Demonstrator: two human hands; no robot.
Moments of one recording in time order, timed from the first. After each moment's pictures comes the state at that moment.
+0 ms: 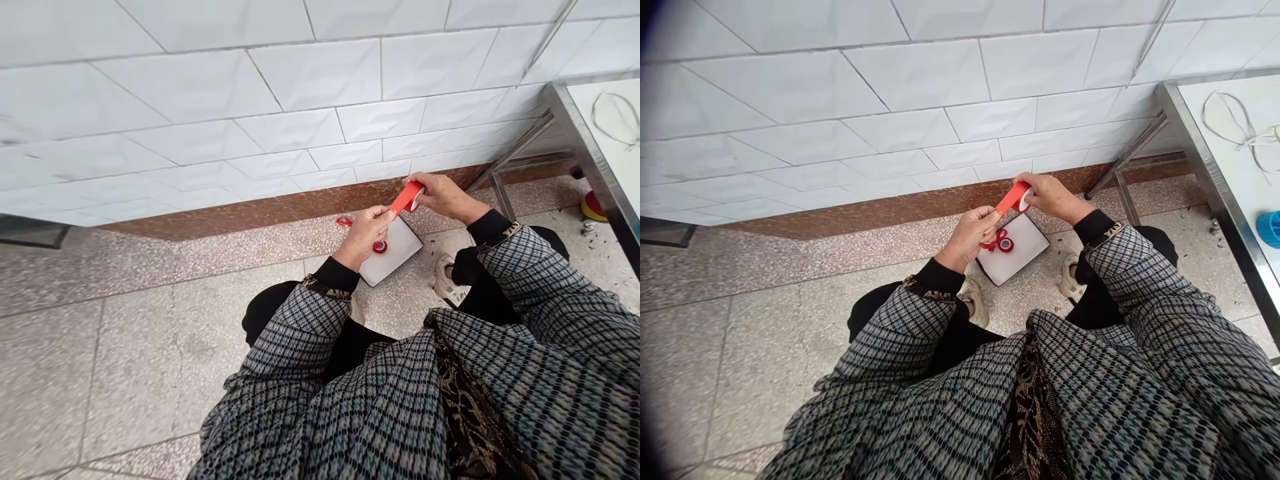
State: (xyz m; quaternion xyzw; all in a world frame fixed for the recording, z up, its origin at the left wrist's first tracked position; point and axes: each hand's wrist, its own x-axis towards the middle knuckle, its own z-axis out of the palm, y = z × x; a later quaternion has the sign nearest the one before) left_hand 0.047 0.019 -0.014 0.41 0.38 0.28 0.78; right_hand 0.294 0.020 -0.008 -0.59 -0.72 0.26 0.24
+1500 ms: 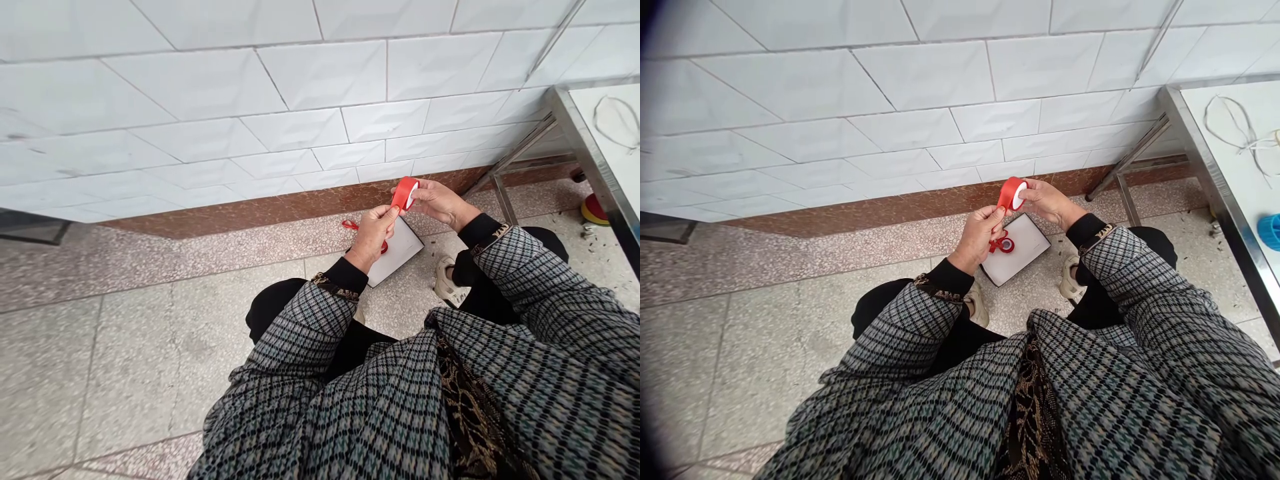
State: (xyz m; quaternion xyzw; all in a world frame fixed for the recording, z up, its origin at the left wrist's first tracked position) left_hand 0.061 0.010 -0.020 0.41 0.40 0.33 0.75; right_hand 0.263 0.018 -0.014 -0.52 -0.34 0.65 0.44
